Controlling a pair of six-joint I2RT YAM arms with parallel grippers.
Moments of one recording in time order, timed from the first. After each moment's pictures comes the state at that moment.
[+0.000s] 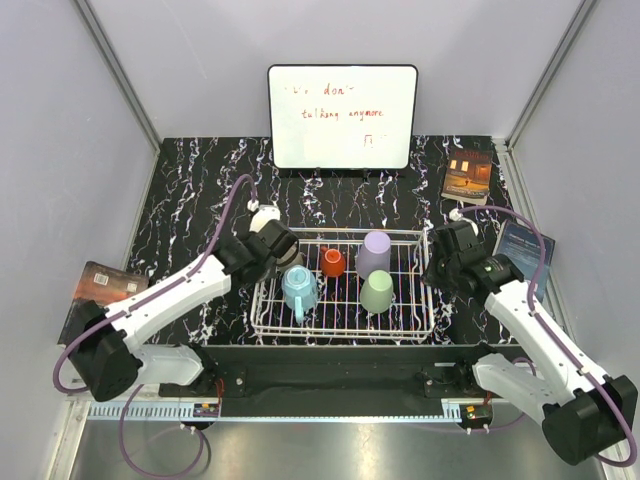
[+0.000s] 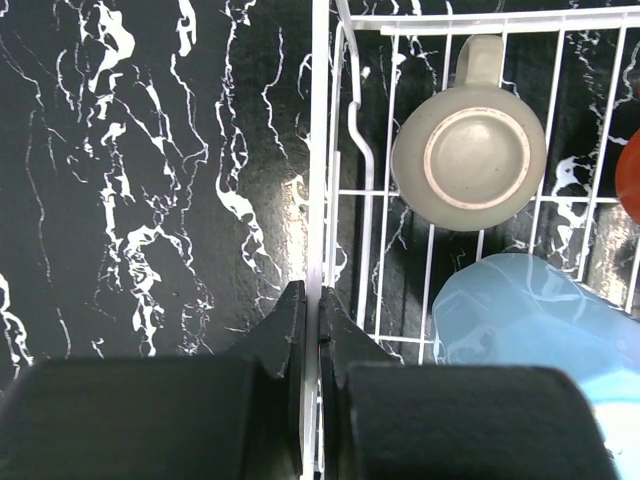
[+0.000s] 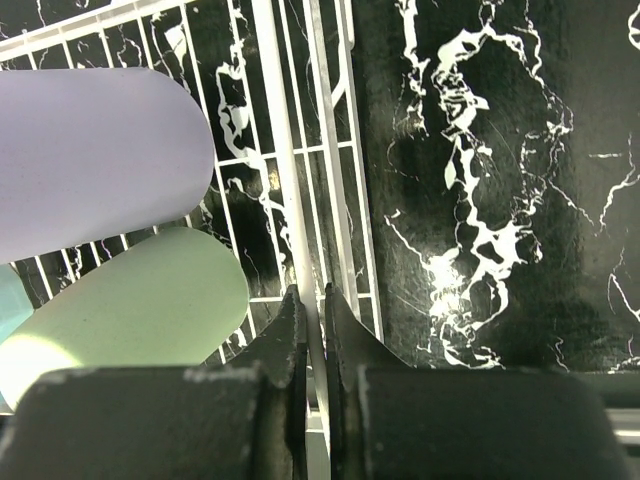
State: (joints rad) left arm -0.79 1.26 1.00 -0.86 -0.53 -0.60; right arm 0.39 0.95 0.81 -0.81 0.11 0.62
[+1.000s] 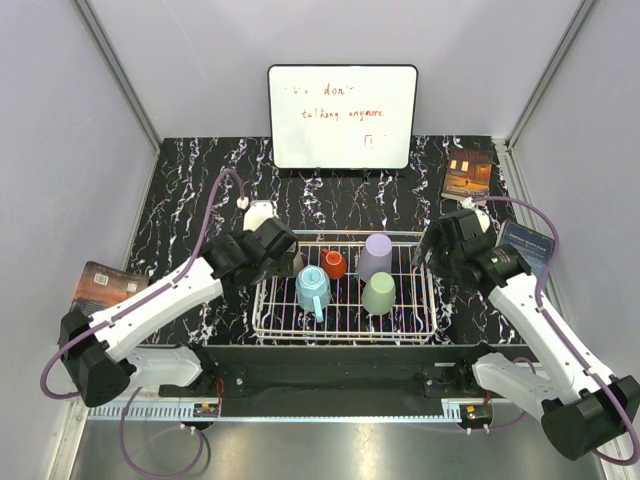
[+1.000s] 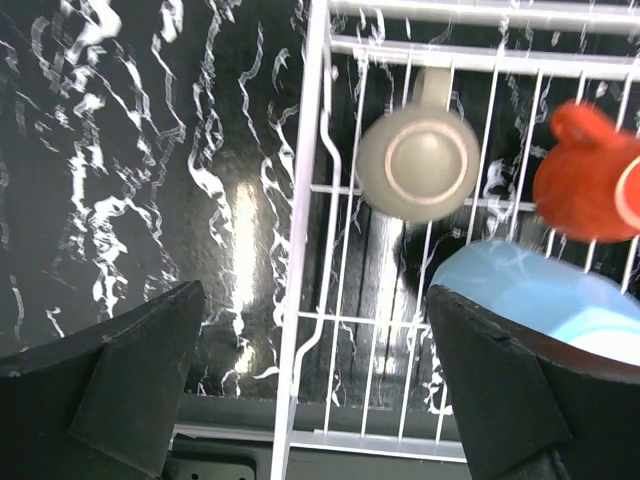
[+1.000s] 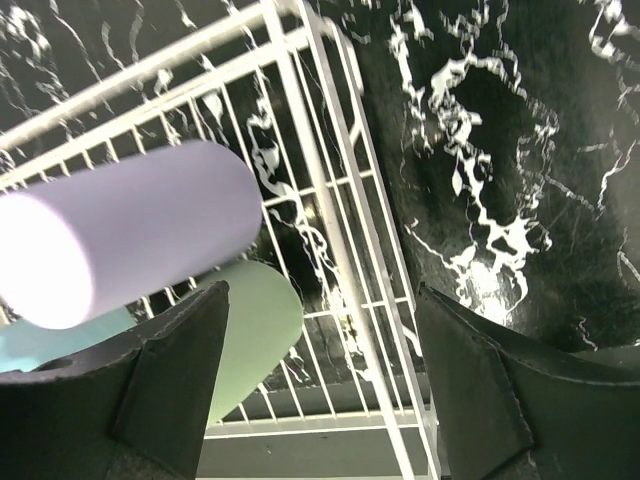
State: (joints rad) left arm -0.84 1.20 1.07 -0.96 -0.55 -0.77; right arm 0.40 0.98 0.93 -0.89 0.18 0.77
